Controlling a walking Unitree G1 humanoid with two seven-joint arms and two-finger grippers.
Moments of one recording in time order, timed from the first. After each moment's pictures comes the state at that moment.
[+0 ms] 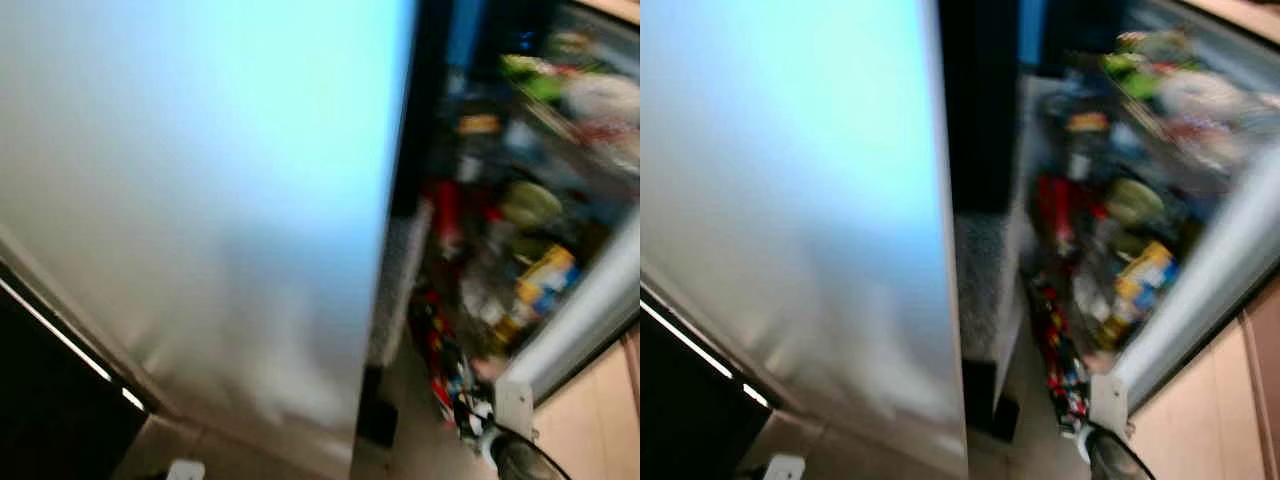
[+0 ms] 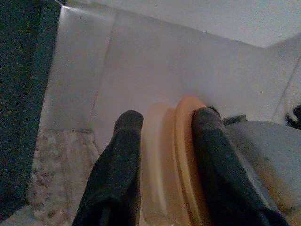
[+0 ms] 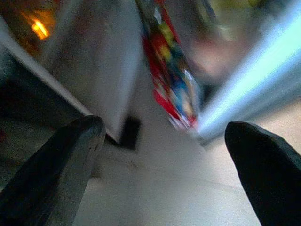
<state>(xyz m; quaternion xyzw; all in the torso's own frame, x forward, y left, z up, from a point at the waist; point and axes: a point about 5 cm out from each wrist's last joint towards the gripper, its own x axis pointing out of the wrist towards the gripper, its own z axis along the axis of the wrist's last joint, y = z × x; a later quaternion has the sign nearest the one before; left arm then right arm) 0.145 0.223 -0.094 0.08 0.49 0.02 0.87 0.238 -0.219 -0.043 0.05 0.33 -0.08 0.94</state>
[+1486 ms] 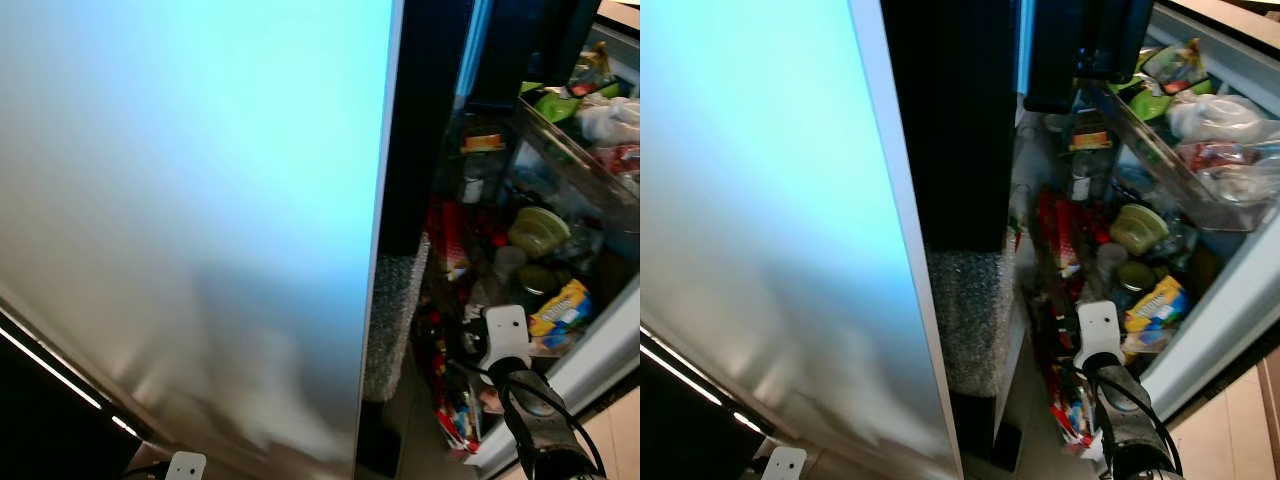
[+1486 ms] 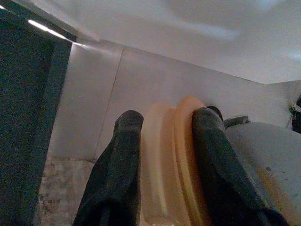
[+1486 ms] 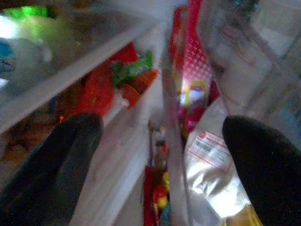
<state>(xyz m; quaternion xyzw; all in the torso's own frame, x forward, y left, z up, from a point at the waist) 0.163 0.217 -0.087 0.09 0.47 0.02 0.88 0.299 -0.231 0.032 -0.07 0.12 0.01 0.99</state>
